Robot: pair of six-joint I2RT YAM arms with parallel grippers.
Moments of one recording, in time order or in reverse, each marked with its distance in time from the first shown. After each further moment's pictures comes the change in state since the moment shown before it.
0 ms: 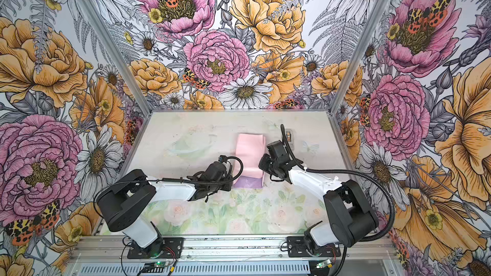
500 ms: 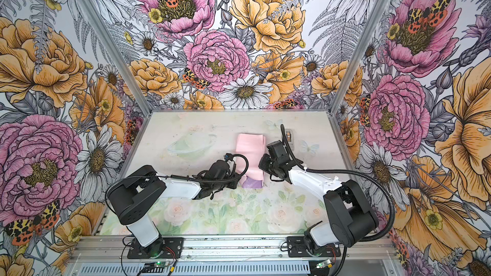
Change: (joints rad) left arm -0.006 0.087 0.032 0.154 0.073 0.006; right arm 0.002 0.000 0.000 0.000 0.003 0.000
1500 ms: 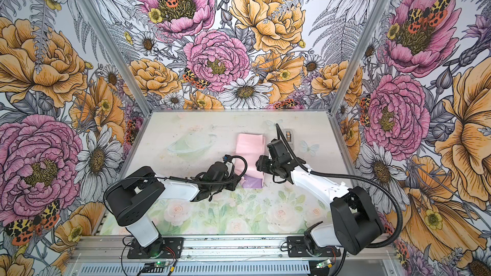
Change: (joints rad) left arm -0.002 -0.033 -0.044 0.016 0.008 0.001; right arm 0.009 -0.038 0.046 -0.138 -0.026 -0.232
